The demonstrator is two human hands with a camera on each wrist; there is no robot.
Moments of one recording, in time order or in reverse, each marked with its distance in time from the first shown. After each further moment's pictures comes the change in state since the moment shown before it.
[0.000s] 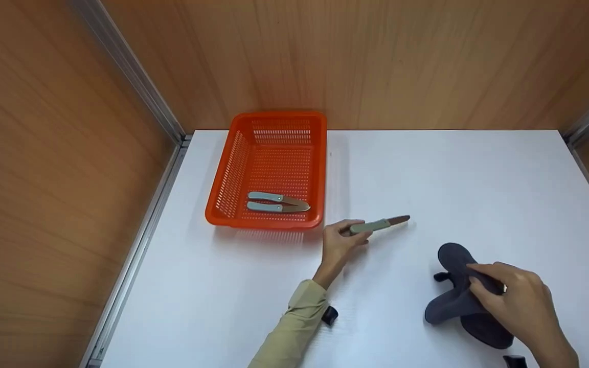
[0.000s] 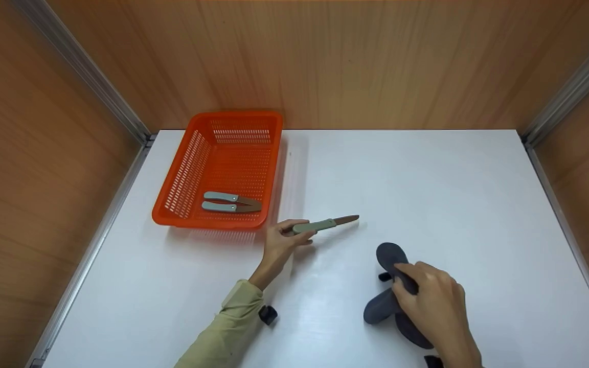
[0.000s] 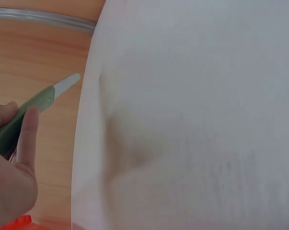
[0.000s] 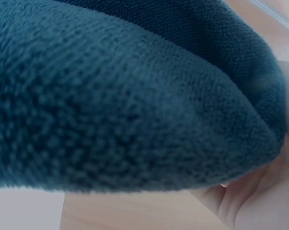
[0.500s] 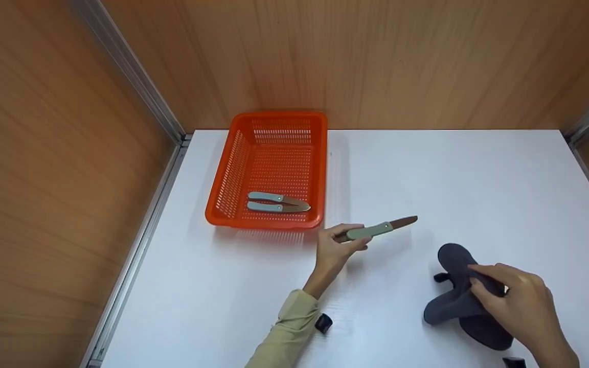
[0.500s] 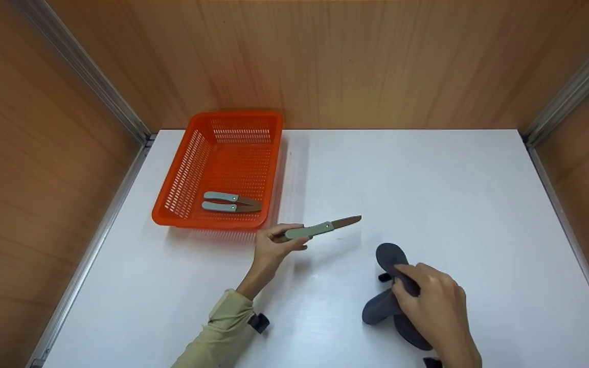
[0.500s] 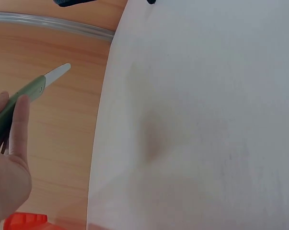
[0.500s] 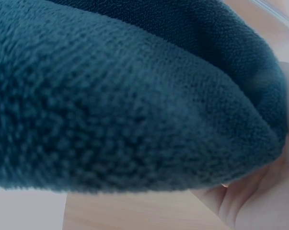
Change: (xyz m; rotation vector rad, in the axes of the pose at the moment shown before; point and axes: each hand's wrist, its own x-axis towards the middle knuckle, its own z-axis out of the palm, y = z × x) left_hand -0.031 0.045 -0.008 -0.057 -0.083 0.082; right_hand -0.002 0.000 0.001 0.024 0.033 -0.010
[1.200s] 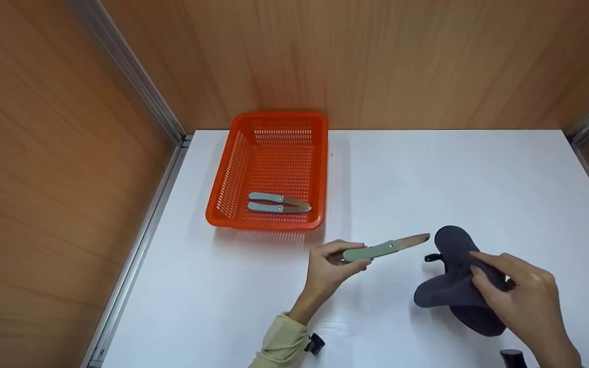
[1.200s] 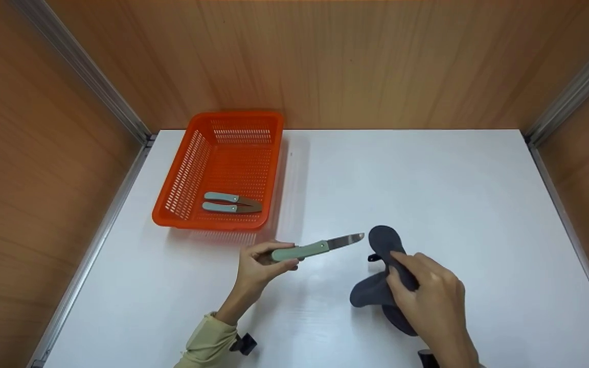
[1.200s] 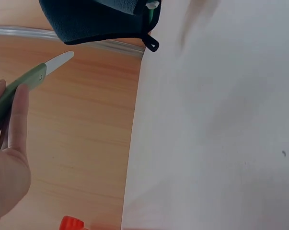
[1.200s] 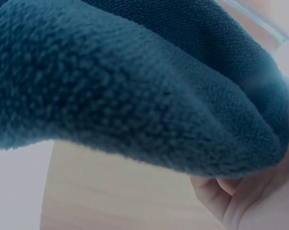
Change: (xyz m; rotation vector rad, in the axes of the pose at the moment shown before) left_hand -0.040 0.039 -0.008 0.033 -0.146 0.153; right_hand 0.016 -0.024 -0.009 0.148 0.145 -0.085
